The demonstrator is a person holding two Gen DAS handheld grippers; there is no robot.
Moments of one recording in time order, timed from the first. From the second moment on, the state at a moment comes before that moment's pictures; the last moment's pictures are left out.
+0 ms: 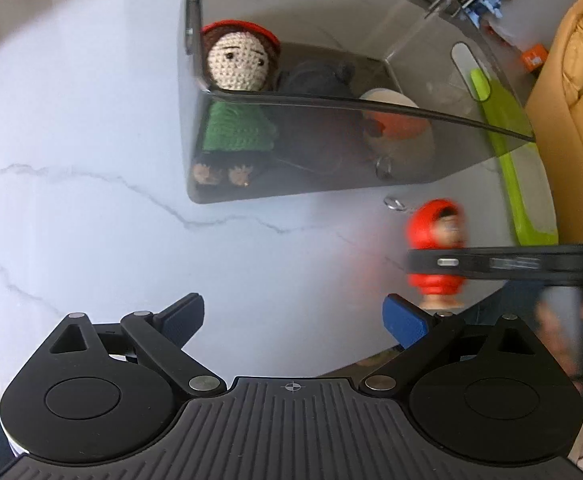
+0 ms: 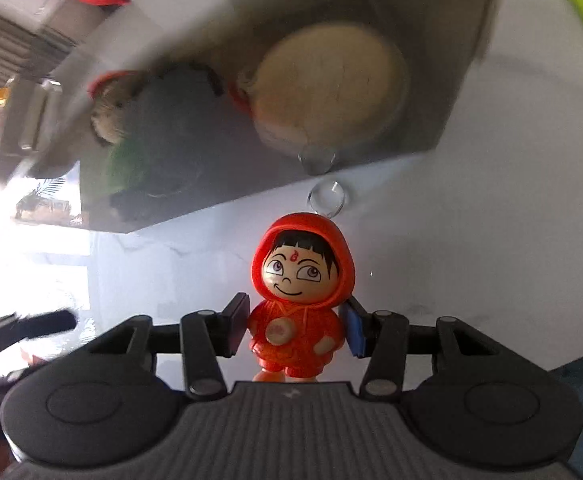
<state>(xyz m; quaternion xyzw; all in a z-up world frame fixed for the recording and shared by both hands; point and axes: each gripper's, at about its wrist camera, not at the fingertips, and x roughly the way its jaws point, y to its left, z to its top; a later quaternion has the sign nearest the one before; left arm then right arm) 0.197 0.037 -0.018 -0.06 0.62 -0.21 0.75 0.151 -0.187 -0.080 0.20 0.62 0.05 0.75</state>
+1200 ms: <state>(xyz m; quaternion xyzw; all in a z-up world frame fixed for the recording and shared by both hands) 0.205 0.024 -0.058 -0.07 0.55 -0.35 0.75 0.298 -0.084 -0.047 -0.33 0.54 0.10 0.77</state>
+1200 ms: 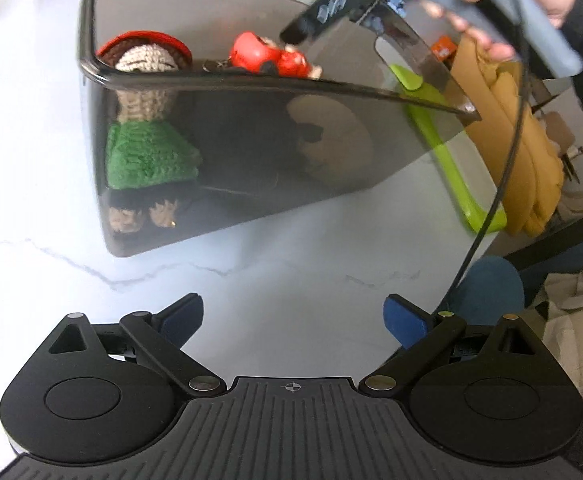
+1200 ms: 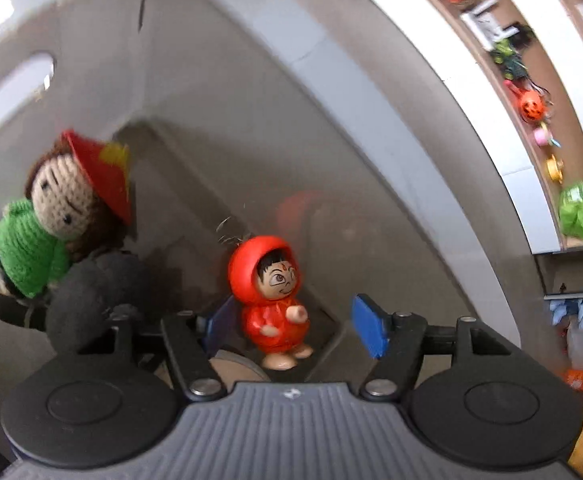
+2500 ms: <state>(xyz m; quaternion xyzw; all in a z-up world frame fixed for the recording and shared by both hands) 0.260 0.058 0.091 -0.21 0.41 -0.42 0.78 0.320 -0.080 -0.078 -0.09 0.72 0.21 0.65</state>
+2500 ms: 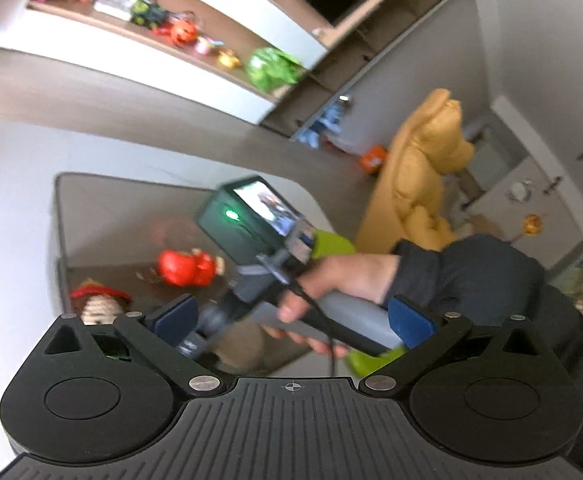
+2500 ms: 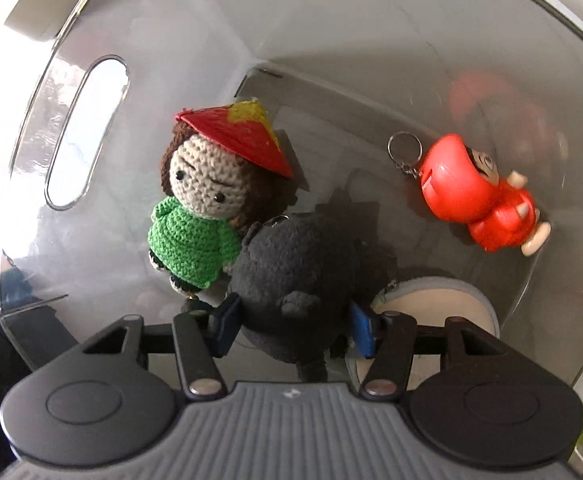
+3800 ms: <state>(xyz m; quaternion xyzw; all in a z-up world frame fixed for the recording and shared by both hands) 0.275 0.109 0.091 -0.28 0.40 -0.37 0.79 0.363 -0.134 -0.019 -0.24 0.58 0.07 0.78</state>
